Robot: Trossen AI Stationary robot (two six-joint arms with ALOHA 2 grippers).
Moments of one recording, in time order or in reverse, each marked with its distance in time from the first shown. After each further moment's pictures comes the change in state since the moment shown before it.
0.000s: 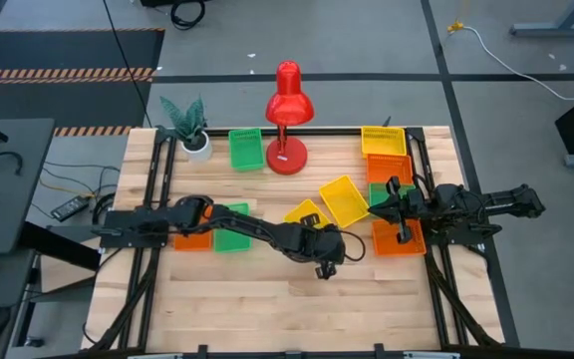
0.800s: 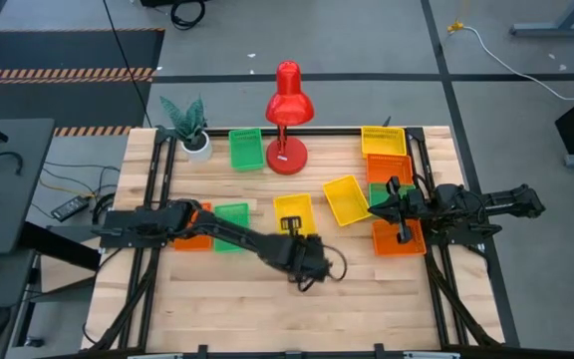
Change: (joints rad) left arm -0.119 -0.094 0.001 -0.441 -0.183 0.028; right arm 0.000 0.000 0.000 0.000 0.000 0.000
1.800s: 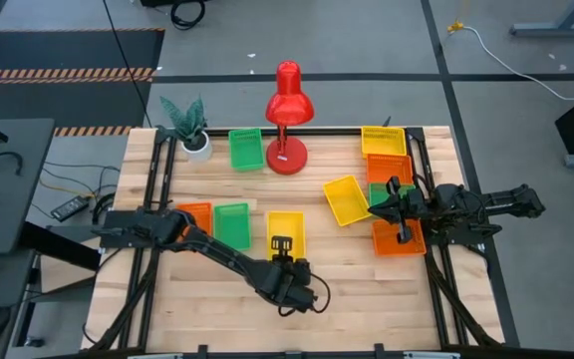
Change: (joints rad) left arm -0.122 -0.027 -0.095 -0.004 0.004 0.002; right arm 0.000 0.000 0.000 0.001 0.000 0.000
